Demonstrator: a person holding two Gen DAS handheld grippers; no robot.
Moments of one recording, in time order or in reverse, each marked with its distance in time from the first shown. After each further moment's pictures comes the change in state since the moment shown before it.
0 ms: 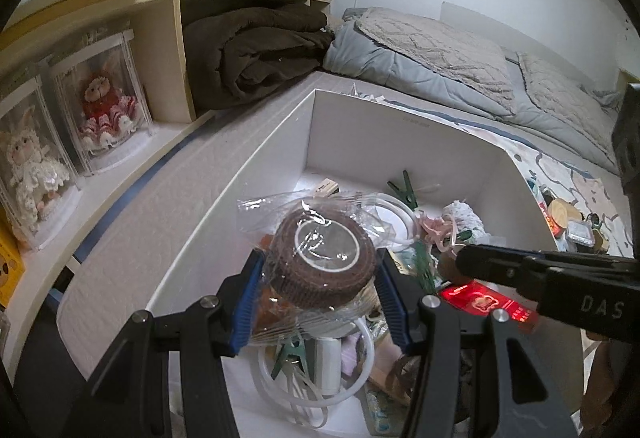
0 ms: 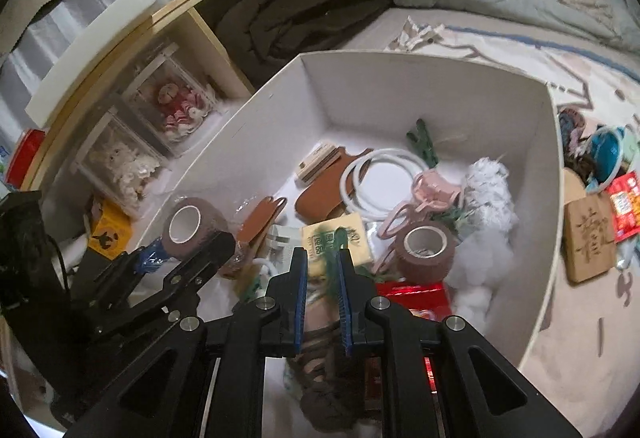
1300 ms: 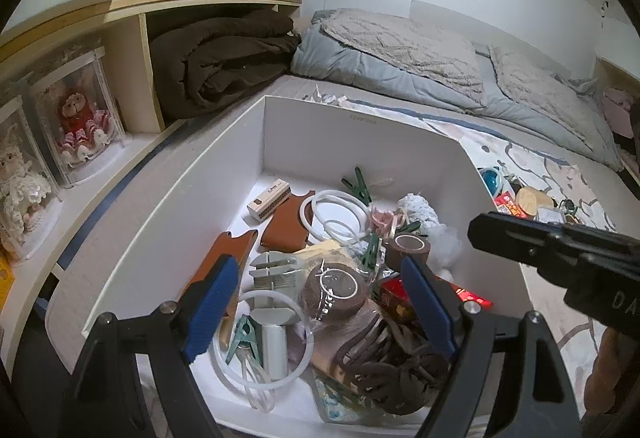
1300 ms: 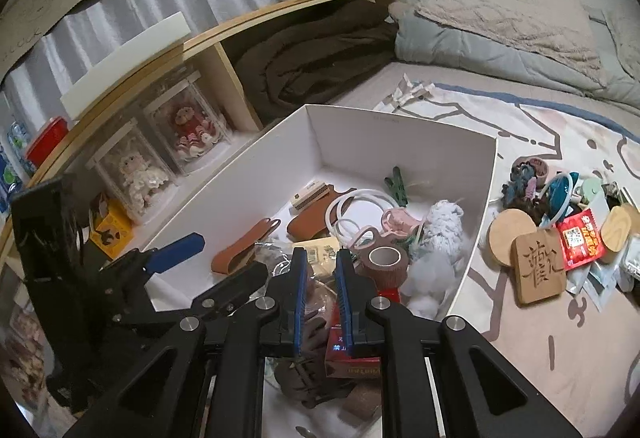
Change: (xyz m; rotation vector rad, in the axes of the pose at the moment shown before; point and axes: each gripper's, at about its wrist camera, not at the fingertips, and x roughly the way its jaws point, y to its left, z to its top) left arm -0.019 -0.036 -0.005 0.049 -0.012 -0.071; right arm -0.056 -0.006 -0.018 -0.100 -0.163 -0.018
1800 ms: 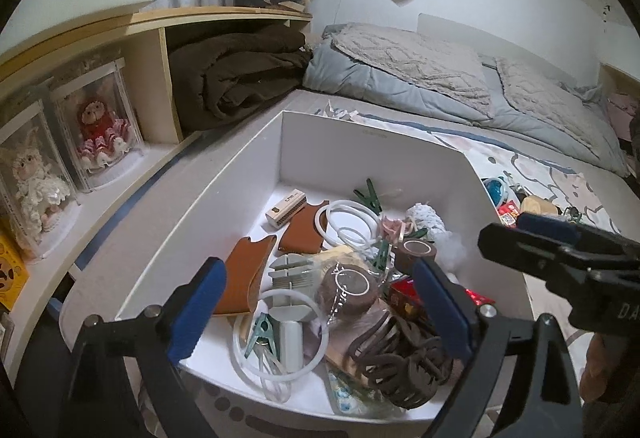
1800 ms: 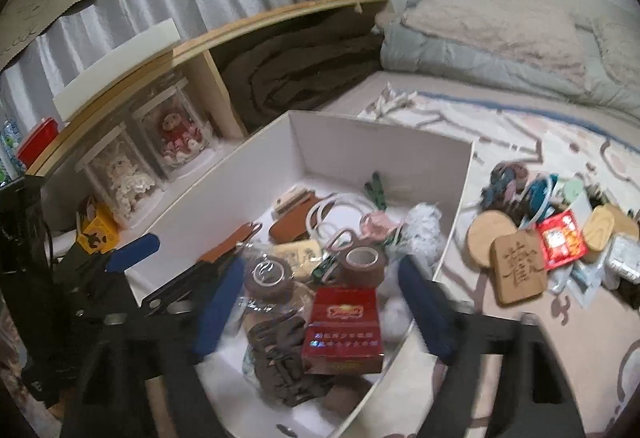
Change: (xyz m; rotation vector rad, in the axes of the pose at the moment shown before) left arm -0.021 0.004 -0.006 -0.003 -0.055 0.040; right arm -0.011 -0.006 -0.007 -0.014 -0.058 -0.070
